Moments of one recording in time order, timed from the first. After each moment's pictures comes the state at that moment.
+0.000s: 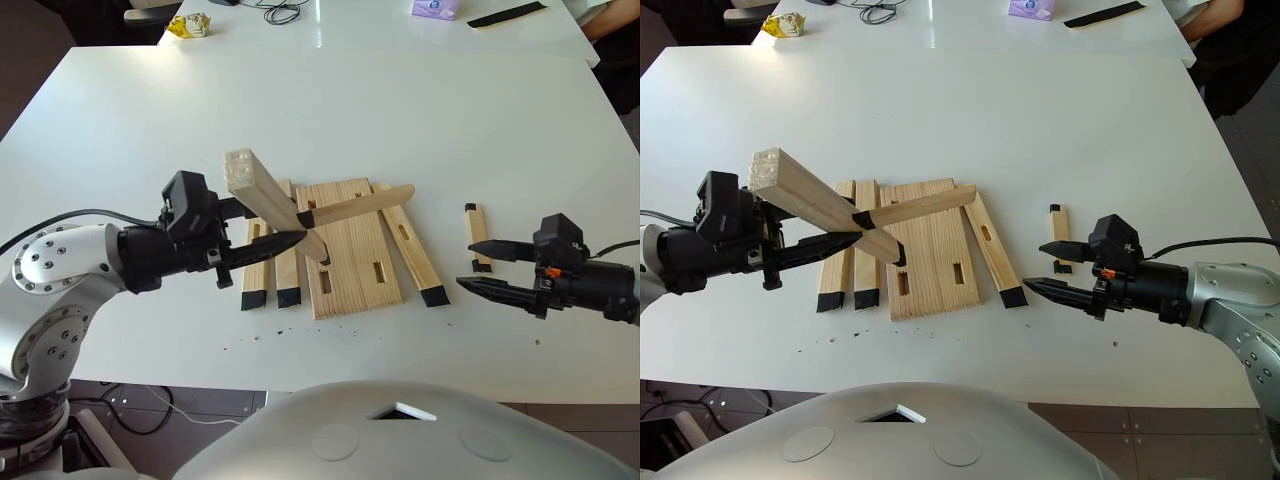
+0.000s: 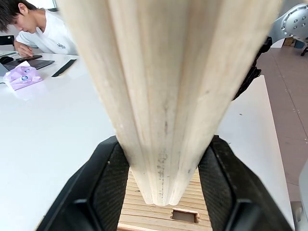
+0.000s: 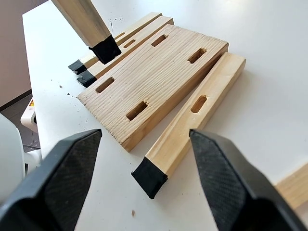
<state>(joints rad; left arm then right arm) 0.13 0.86 0.31 -0.74 -0.88 0.59 -0.92 0.34 -0.97 -0.38 -0.67 0.85 0.85 0.93</state>
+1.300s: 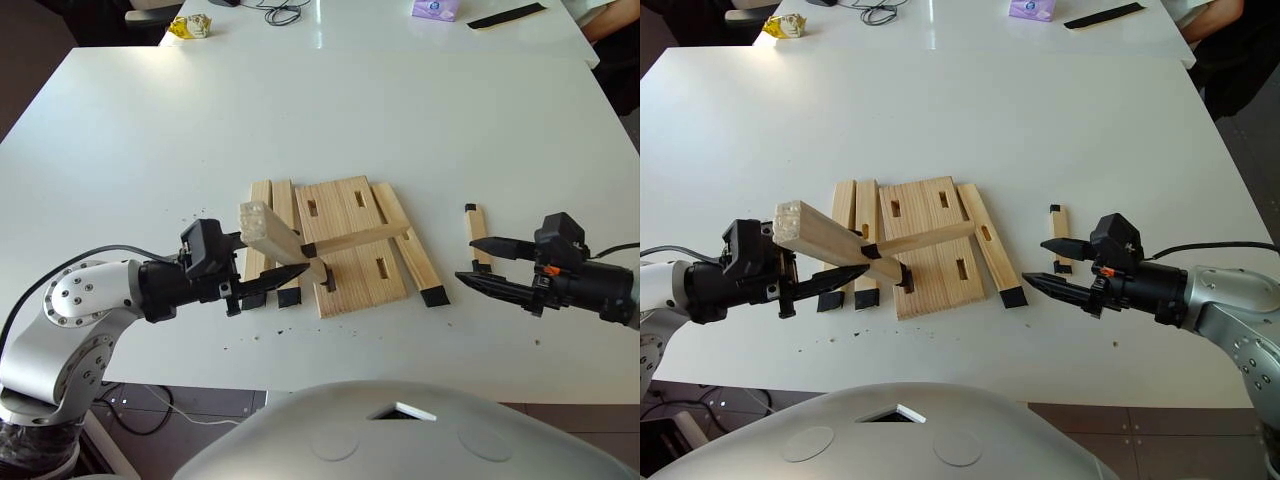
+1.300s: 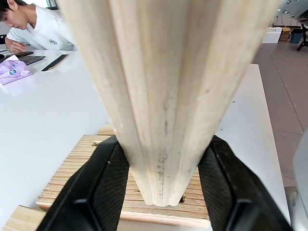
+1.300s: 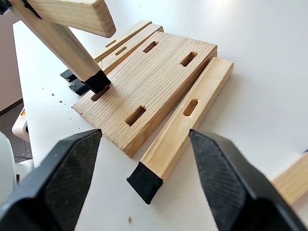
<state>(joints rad) 0.30 0.82 0.22 -0.72 -0.76 0.40 -0.96 0.36 -0.93 -0.39 -0.69 0.86 0.86 0.87</state>
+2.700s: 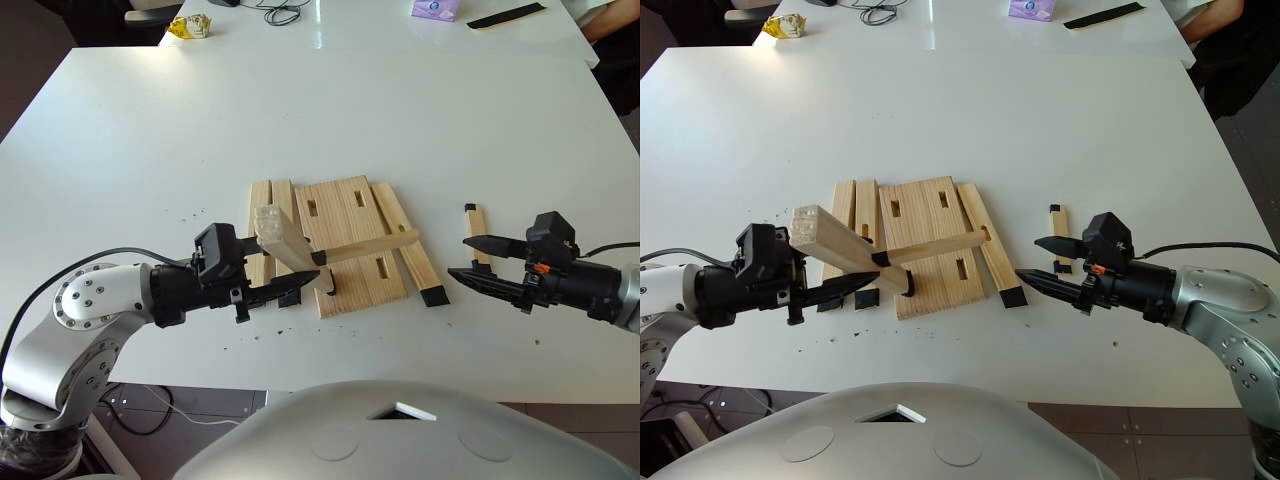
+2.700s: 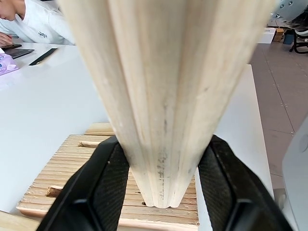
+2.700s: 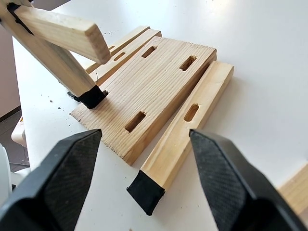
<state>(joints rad) 0.29 0.81 0.17 -0.76 -0.73 0.42 -0.94 0.33 -0.90 -0.35 -0.69 0.86 0.86 0.83</state>
